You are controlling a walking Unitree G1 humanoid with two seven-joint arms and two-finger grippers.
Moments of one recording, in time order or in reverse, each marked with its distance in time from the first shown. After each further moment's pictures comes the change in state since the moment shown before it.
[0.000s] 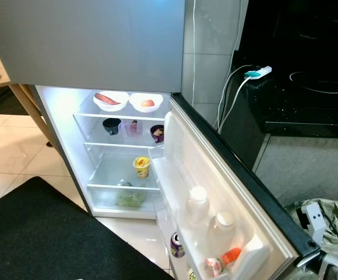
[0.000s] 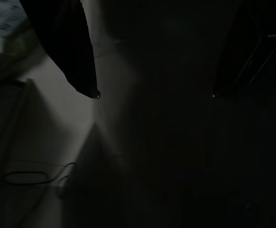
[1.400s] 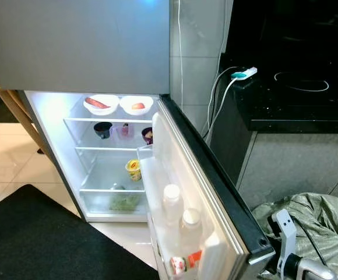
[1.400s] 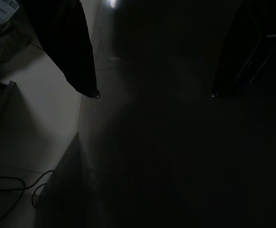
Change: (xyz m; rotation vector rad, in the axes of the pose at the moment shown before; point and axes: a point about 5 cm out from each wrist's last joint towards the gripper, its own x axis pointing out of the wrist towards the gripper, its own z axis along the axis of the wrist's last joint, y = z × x) left arm -0.001 -0.001 -0.005 0.029 0.030 0.001; right arm 0.029 0.030 -0.016 -0.063 0.081 0.069
